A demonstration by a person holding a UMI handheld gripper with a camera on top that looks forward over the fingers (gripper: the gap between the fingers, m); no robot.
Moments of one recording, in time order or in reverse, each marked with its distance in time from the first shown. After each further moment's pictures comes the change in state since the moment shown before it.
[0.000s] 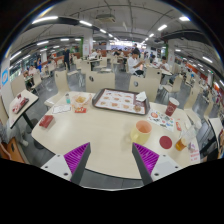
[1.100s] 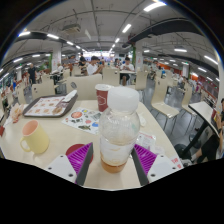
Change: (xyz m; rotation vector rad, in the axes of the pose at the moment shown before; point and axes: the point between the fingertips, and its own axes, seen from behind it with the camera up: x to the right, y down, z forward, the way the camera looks) arm 0.410 0.063 0.141 0.137 0.260 0.175
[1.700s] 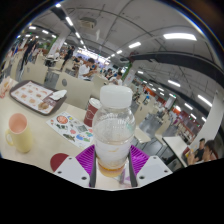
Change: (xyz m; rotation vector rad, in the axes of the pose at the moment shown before) arm 0.011 -0.078 -0.018 0.102 0.308 -0.340
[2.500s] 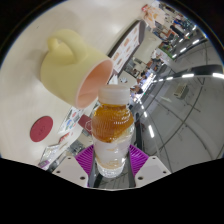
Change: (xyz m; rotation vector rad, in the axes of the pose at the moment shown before) arm -0.123 -0.116 -0.036 0.132 0.355 -1.622
